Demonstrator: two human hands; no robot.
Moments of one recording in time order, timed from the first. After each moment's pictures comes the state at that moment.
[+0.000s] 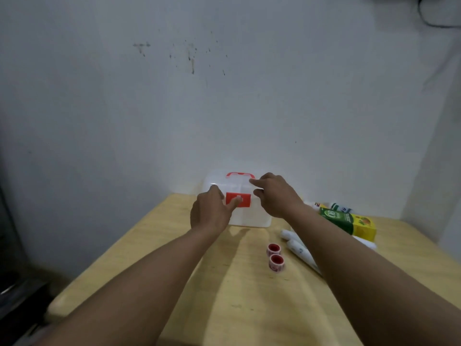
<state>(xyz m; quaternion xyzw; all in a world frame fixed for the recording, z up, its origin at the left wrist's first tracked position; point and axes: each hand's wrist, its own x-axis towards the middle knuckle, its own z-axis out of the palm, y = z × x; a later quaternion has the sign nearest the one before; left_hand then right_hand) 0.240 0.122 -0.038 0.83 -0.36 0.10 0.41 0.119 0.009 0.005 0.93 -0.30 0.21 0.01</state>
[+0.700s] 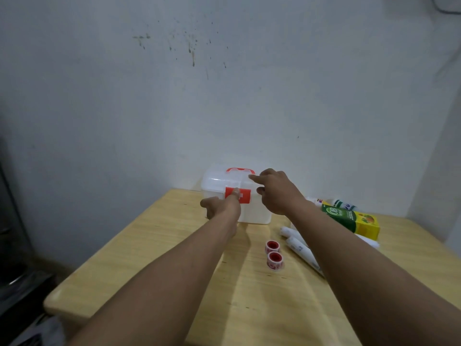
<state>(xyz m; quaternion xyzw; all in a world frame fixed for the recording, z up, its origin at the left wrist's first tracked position) 0.205 0.092 -0.034 0.67 -0.03 -0.21 0.71 0.118 0.004 0.001 0.94 -0.29 0.20 0.01</state>
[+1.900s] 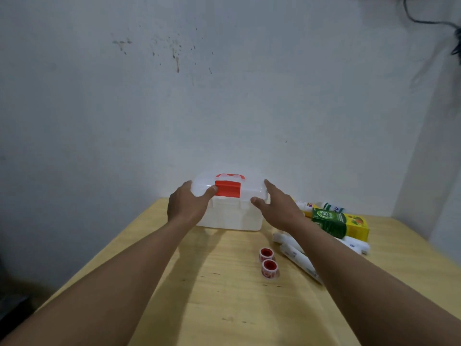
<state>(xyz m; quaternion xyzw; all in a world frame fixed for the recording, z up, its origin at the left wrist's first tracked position) 0.281 0.119 -0.027 0.81 -0.32 0.00 0.50 0.096 0.004 -0.015 0.85 -0.37 0.25 -0.26</state>
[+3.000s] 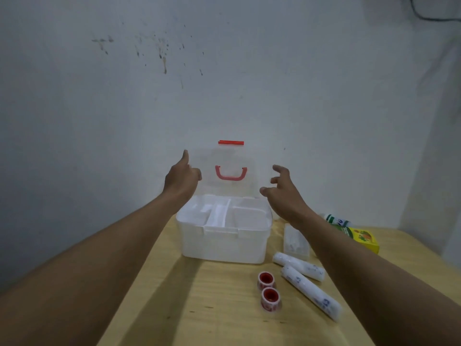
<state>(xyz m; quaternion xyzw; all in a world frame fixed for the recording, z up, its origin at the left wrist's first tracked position) 0.315 0.069 0.036 0.72 -0.36 -0.09 0.59 0.118 -0.049 0.010 0.76 -0.34 0.38 -0.41</state>
